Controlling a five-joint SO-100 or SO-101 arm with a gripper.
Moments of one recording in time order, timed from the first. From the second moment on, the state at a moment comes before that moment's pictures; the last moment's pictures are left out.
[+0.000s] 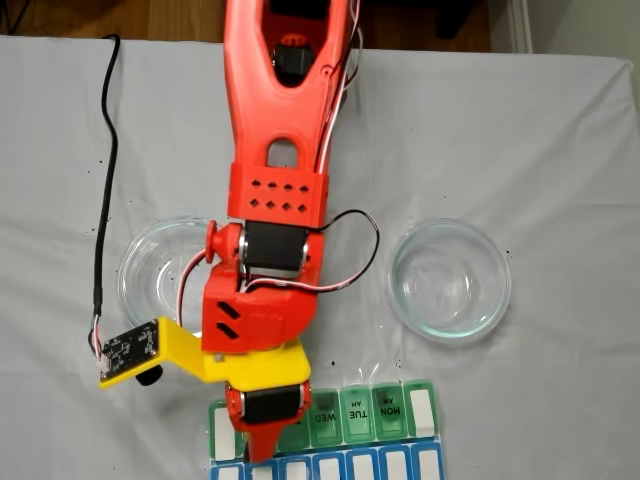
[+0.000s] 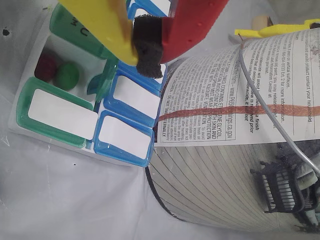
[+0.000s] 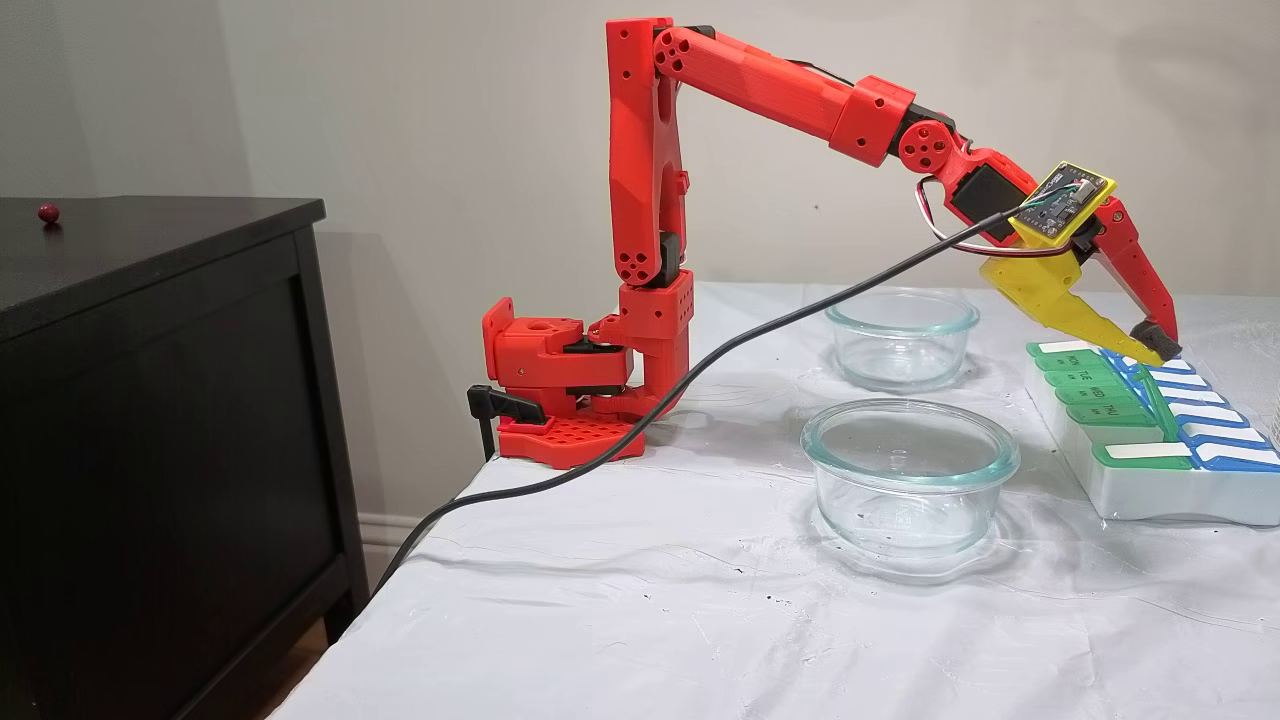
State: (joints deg) arm 5.8 111.5 116.7 14.3 -20.6
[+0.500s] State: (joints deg) arm 7.7 99.0 103.4 33.7 -21.1
